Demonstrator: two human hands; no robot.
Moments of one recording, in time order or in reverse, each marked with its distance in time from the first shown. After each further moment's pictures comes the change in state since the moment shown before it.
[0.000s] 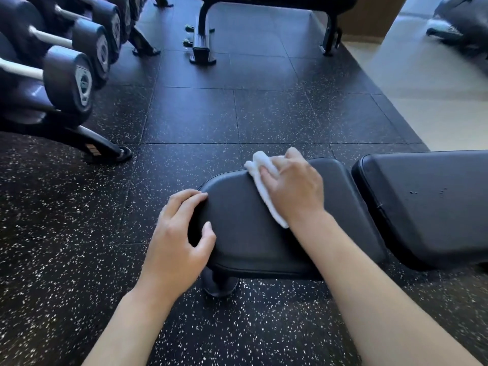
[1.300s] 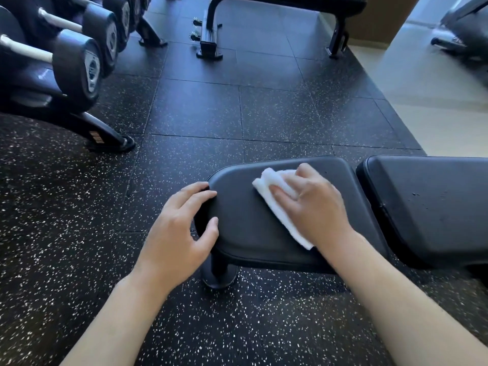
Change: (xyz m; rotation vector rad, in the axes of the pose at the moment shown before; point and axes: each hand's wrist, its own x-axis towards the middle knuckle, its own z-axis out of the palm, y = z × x) left_hand -0.007 -0.012 -0.019 0.055 -0.067 0.065; right_hand -0.046 0.015 -0.011 0.022 0.039 -0.139
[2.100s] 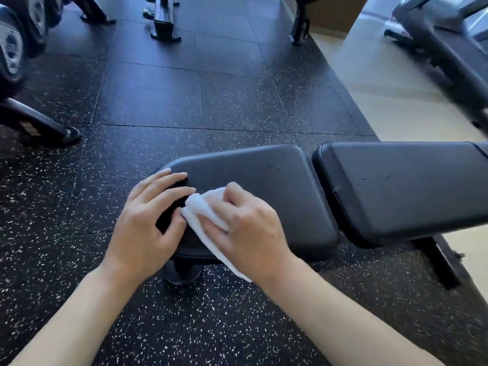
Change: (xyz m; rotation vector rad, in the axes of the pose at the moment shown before) left_hand 0.019 0.010 0.040 -0.042 0.055 0.190; right_hand -0.046 -0.035 -0.006 0.158 0.080 -0.193
